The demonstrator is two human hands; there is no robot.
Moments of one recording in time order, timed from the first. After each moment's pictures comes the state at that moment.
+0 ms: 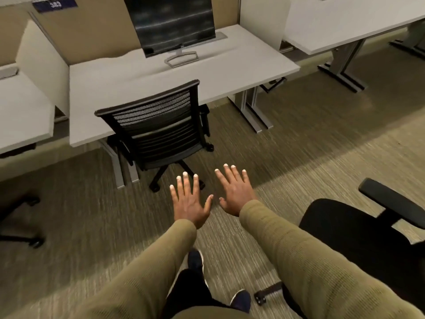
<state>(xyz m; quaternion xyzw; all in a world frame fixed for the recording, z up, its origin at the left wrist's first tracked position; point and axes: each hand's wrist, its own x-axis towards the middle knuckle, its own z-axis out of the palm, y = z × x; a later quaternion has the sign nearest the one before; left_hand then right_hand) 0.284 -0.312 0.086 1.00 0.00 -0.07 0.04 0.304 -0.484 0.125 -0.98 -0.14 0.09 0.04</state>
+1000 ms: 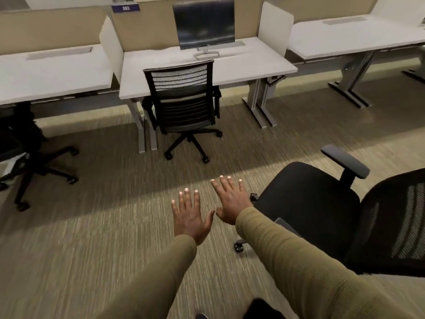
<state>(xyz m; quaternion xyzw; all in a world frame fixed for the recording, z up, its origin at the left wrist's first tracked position) -0.166 -0.389 0.103 0.99 0.10 -0.08 0.05 -0.100 -0.541 0.151 -0.96 -0.24 0.10 0.01</state>
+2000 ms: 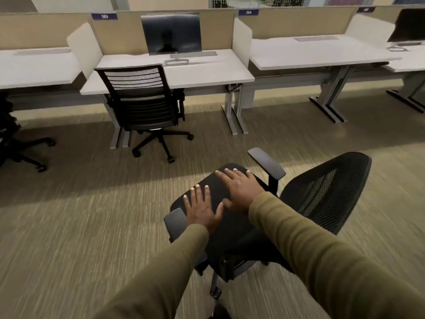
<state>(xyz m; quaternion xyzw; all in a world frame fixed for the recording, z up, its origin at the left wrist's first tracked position) -0.153 -0.847 0.112 0.98 0.13 -0.08 0.13 -0.107 -0.983 0.235 -0.95 -0.30 0.12 0.02</state>
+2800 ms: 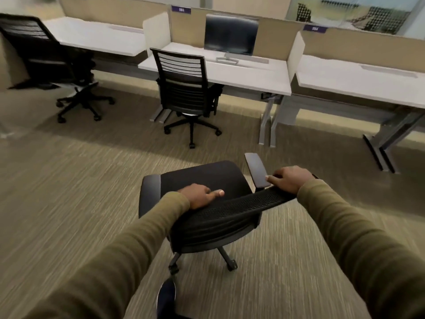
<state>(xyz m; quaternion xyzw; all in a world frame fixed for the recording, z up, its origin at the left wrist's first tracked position) -0.163 -1.029 0.235 0.91 0.18 -0.23 0.29 0.033 -1.262 0.270 -0.94 -0.27 0.18 -0.05</state>
